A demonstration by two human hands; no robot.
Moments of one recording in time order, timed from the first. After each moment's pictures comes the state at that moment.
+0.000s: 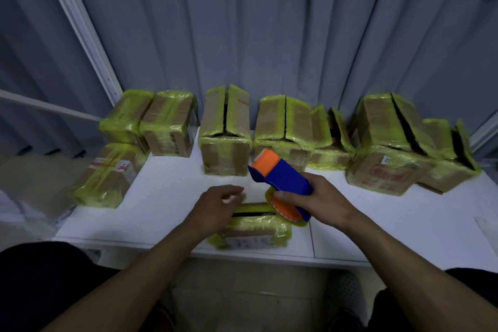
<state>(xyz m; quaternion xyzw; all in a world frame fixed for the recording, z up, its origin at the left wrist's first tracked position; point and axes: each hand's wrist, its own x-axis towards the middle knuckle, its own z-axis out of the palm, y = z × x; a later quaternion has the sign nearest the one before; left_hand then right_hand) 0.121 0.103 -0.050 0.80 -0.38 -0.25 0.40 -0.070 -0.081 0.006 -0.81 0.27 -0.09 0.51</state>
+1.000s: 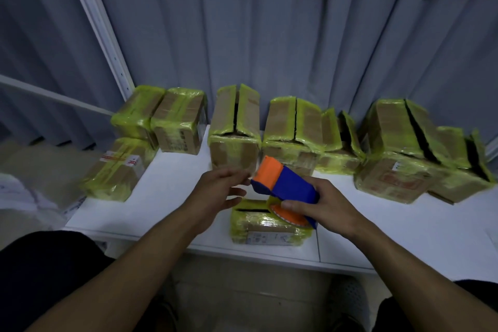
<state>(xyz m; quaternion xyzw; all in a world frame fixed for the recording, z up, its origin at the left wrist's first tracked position) 0.105 0.109 0.032 0.66 -0.15 -0.41 0.61 -0.067 -0.071 0.013 -0.81 0.19 -0.11 0.54</state>
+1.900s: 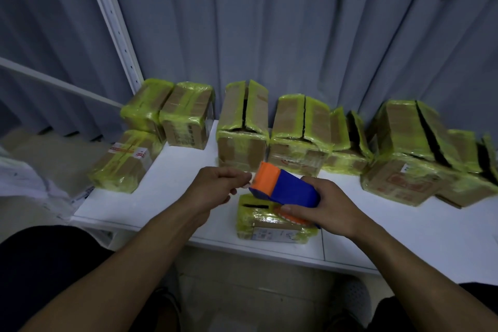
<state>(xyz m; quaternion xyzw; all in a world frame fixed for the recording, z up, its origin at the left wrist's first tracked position) 0.117 0.122 0.028 0.74 -0.14 -0.35 0.56 -0.062 -0.061 0.015 -0.87 0.16 -0.08 0.47</state>
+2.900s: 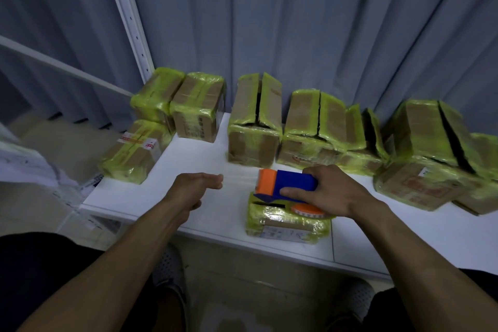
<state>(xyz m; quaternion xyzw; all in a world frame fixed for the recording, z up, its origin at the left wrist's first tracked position) 0.176 0.157 -0.030 0.74 0.00 -0.35 0.57 -0.014 -0.075 0.023 -0.95 0.19 0.01 0.25</state>
